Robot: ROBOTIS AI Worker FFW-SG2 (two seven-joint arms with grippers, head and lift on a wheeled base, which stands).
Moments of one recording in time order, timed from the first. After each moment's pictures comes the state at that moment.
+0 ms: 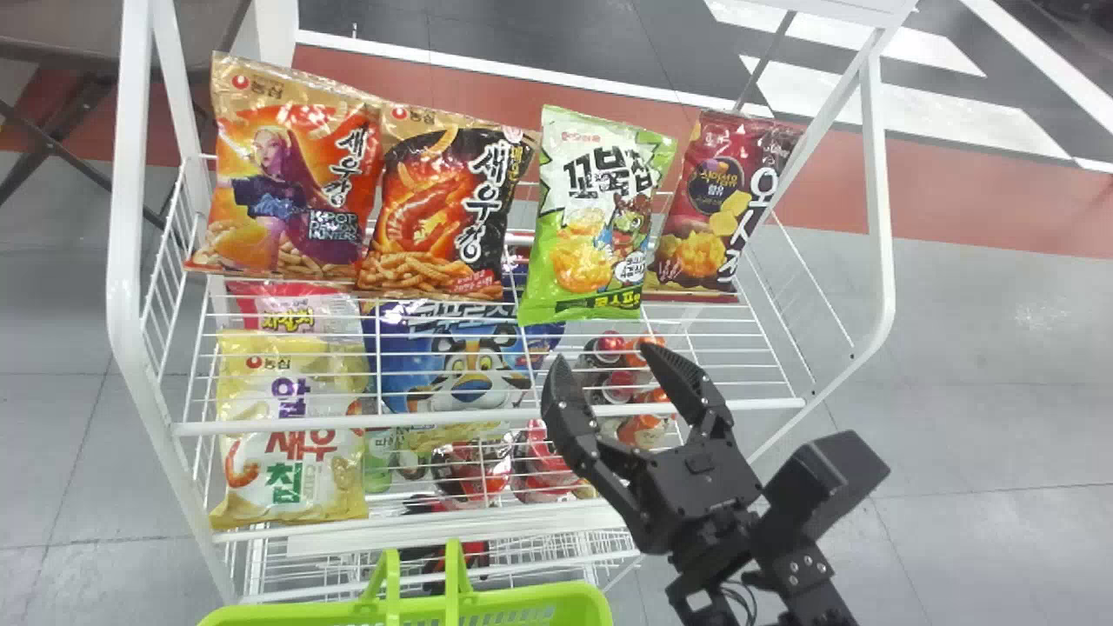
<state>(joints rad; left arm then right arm) 0.69 0.04 0.03 -2.26 0.64 1.46 -0.94 0.72 -0.11 -0.01 -2.26 -0.17 0.04 0.16</state>
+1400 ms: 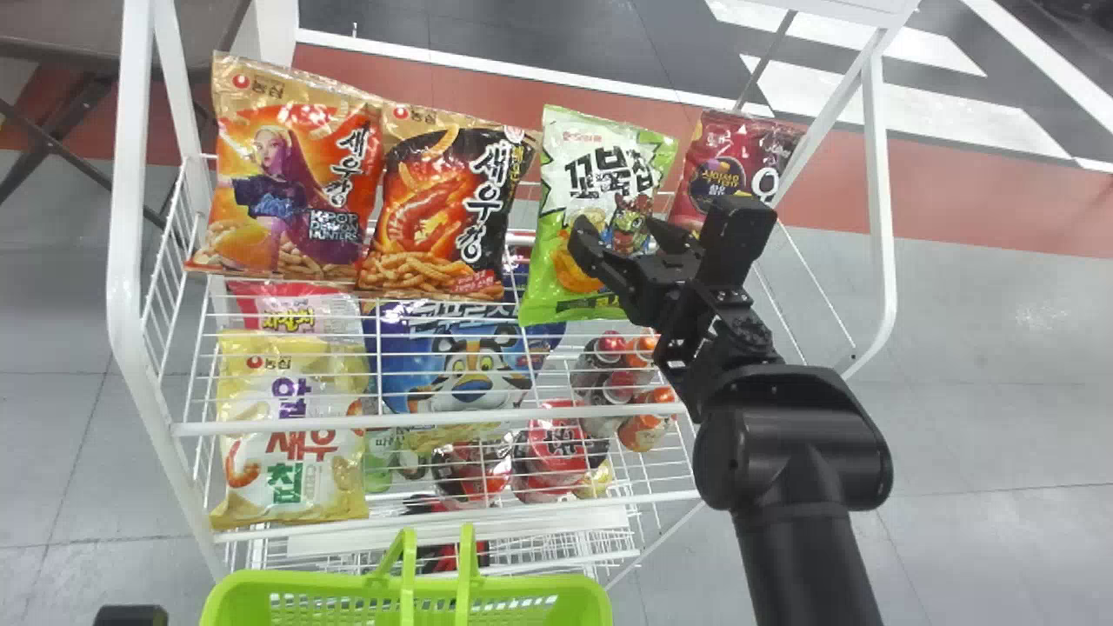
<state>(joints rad) 0.59 0.07 0.00 -2.22 0.61 1.50 -0.92 -0.02 -0.12 -0.11 -1.66 -0.12 0.33 0.20</state>
